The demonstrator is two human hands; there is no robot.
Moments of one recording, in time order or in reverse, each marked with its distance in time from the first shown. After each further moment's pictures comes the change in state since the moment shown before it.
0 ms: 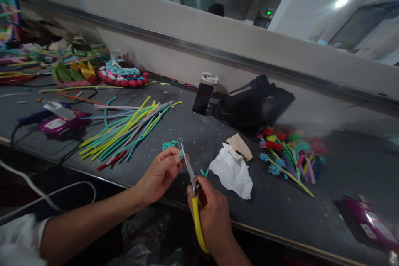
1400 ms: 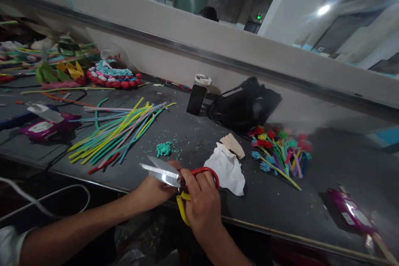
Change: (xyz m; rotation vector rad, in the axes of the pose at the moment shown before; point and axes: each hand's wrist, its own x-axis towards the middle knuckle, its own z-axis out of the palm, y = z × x) left_hand -0.011 -0.003 -0.017 1.025 -0.275 0.283; right_hand 0.012 0.000 0.003 -0.219 0.052 -0.337
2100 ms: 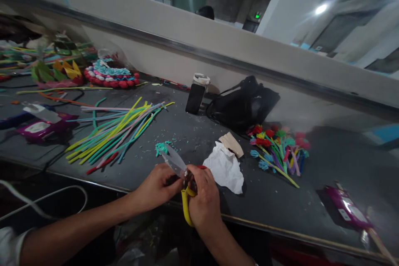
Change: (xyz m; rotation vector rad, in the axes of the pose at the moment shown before) left_hand 0.002 0.005 0.001 0.223 -0.089 0.145; right_hand 0.004 0.000 0.001 0.107 0.124 0.160
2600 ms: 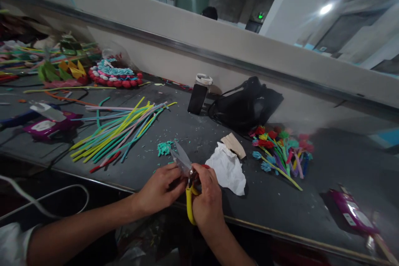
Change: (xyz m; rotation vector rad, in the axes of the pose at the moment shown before) left_hand -0.003 0.004 0.003 0.036 0.044 0.071; right_hand -0.001 0.005 0.001 -0.024 0.045 0.017
